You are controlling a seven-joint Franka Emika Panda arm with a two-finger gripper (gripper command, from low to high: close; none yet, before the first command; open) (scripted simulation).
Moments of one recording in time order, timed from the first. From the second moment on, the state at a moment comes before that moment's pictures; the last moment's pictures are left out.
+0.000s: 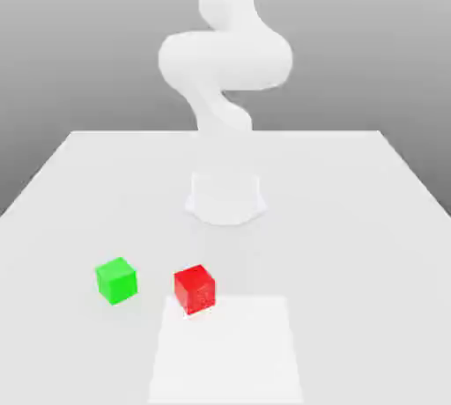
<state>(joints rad) 0.01 -0.74 -0.02 -2.37 -0.02 2.35 0.75</state>
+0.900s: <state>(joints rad) -0.05 0.15 -0.06 -2.94 0.18 3.09 -0.02</state>
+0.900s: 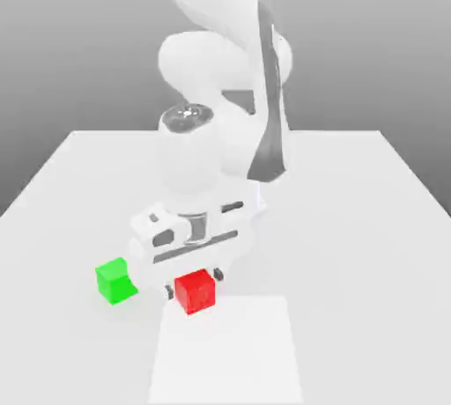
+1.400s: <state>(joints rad) -0.09 -0.15 -0.10 -2.98 -0.05 2.83 0.17</state>
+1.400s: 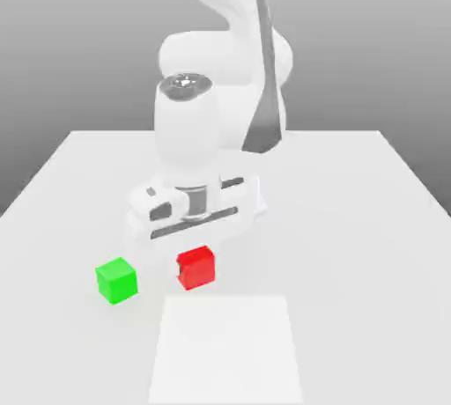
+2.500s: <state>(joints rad) -0.38 0.01 -0.21 -2.93 0.03 2.93 0.54</state>
